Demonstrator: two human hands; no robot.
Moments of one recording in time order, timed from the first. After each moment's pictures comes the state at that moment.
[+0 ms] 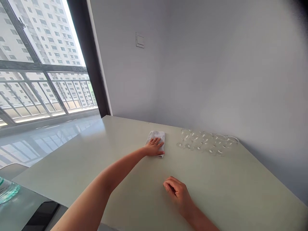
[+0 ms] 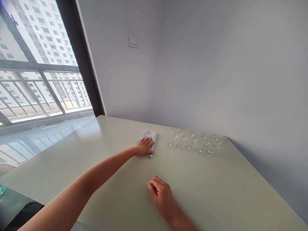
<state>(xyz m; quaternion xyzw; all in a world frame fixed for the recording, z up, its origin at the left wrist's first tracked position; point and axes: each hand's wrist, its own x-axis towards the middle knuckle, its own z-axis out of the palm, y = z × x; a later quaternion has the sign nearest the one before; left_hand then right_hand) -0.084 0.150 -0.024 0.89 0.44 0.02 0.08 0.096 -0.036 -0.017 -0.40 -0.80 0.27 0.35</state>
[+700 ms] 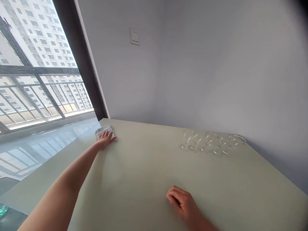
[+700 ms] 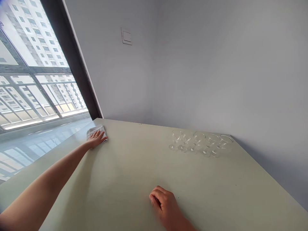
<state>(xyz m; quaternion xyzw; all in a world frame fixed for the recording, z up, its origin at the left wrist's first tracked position) -0.366 0.181 -0.018 0.63 0.77 0.00 0.03 0.098 -0.034 -0.021 -0.41 -0.80 0.31 0.30</state>
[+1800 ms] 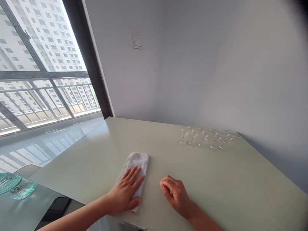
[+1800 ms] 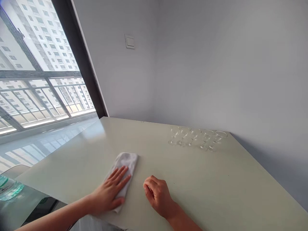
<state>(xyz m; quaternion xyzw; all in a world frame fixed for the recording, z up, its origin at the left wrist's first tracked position) -0.175 -0.078 0.000 0.90 0.43 0.07 0.00 0.088 -0.051 -0.003 -0.29 -0.84 0.25 0.39</state>
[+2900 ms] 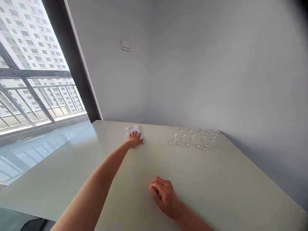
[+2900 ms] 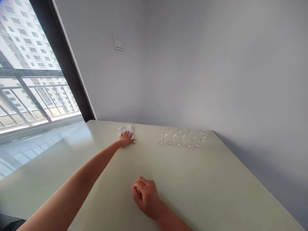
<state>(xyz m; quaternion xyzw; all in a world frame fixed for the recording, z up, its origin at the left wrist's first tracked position) -0.146 0.202 -0.020 0.77 0.63 0.01 0.08 0.078 -0.048 -0.008 -0.32 -0.82 0.23 0.41</state>
